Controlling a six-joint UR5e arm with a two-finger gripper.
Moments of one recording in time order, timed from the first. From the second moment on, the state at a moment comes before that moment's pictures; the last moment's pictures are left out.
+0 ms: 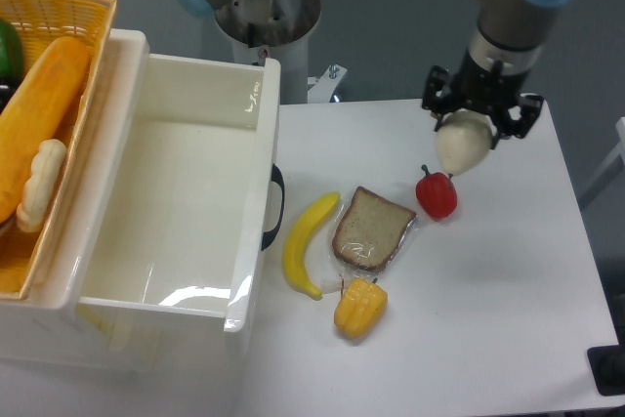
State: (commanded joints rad) arm 2.72 -1.70 -1.45 -1.49 1.50 1.03
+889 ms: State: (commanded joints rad) arm 2.42 -1.58 -1.52 -1.49 1.38 0.68
